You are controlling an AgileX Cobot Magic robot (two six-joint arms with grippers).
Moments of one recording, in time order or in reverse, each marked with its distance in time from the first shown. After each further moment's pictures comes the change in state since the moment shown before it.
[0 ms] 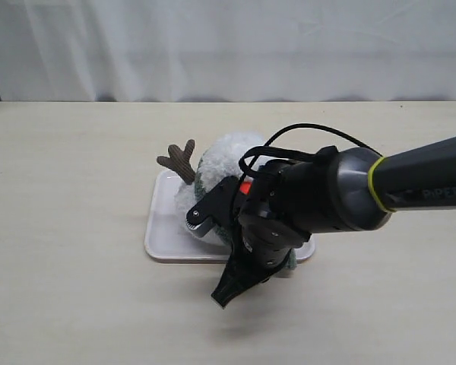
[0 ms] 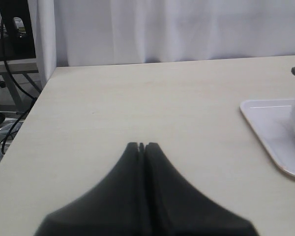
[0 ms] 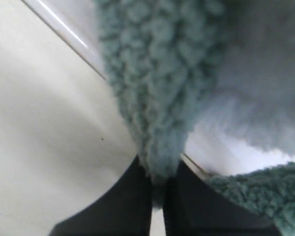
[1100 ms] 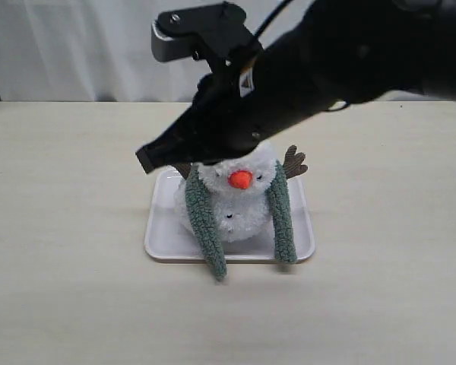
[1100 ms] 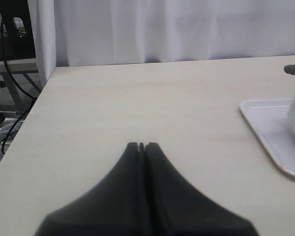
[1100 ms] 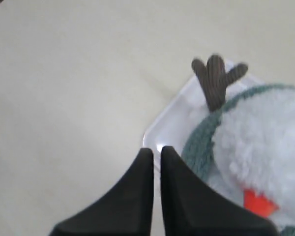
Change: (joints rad) left arm 0.000 0.000 0.000 0.000 0.000 0.000; right arm 0.000 -0.347 -0.245 0.457 0.056 -0.235
